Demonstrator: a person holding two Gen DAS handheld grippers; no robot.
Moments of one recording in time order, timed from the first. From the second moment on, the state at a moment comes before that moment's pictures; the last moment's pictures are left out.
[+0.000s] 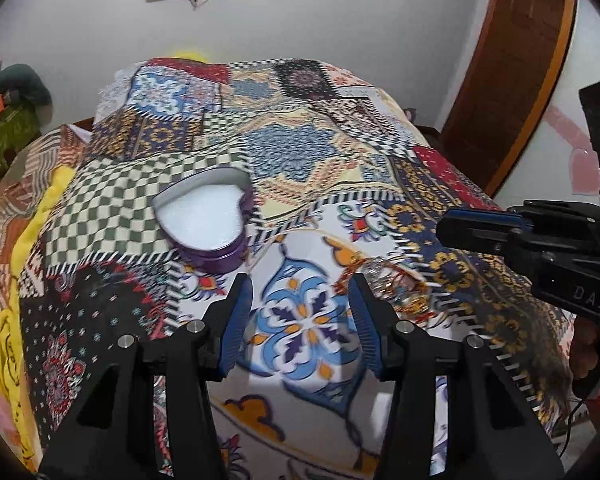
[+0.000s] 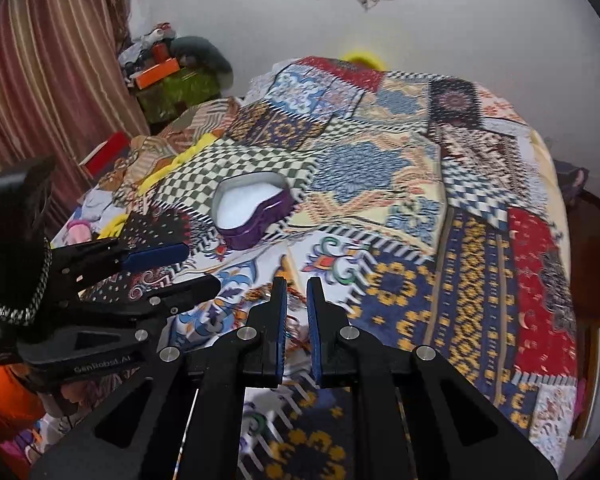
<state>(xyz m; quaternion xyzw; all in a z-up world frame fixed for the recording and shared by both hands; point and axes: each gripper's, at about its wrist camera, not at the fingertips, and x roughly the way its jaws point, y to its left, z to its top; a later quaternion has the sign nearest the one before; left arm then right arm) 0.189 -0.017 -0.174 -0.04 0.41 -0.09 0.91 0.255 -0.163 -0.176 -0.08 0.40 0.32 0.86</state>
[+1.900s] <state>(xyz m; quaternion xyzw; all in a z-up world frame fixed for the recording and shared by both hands) 0.146 -0.045 -0.172 -0.09 0.43 -0.23 0.87 0.241 -0.177 -0.193 -0.08 0.43 0.30 0.85</state>
